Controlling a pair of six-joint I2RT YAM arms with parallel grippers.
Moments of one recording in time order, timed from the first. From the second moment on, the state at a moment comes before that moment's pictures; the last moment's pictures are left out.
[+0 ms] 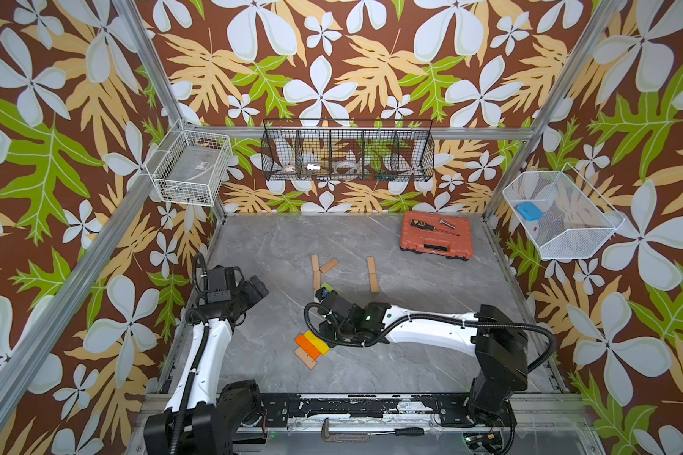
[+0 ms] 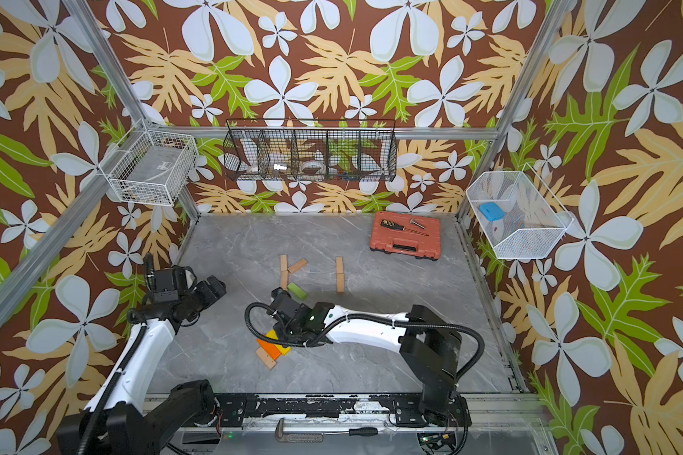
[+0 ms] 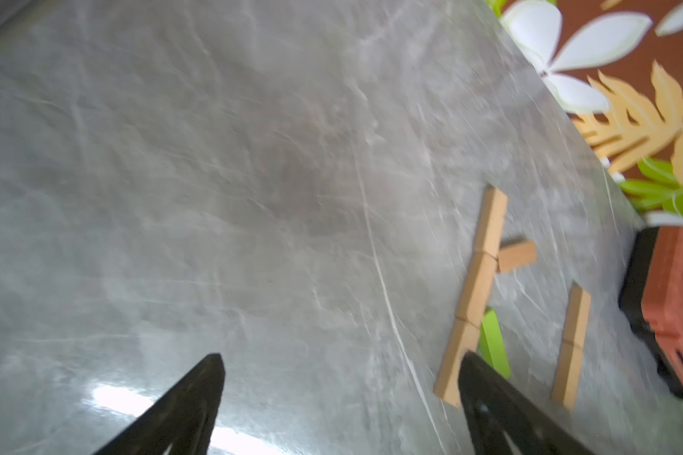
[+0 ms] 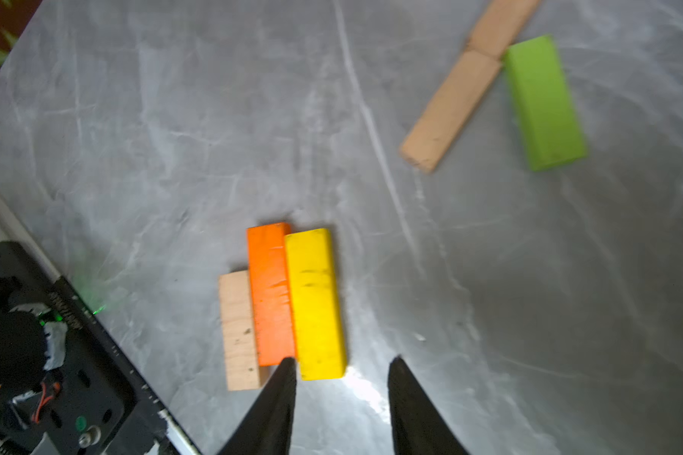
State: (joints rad) left arm 0.25 1.07 0.73 -0.54 0.16 -0.55; right arm 1.18 1.83 1.32 -0.47 0.10 0.51
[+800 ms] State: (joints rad) left arm 0.29 1.21 0.82 -0.52 0.23 -0.41; right arm 1.34 2.17 1.66 -0.77 0.11 0.53
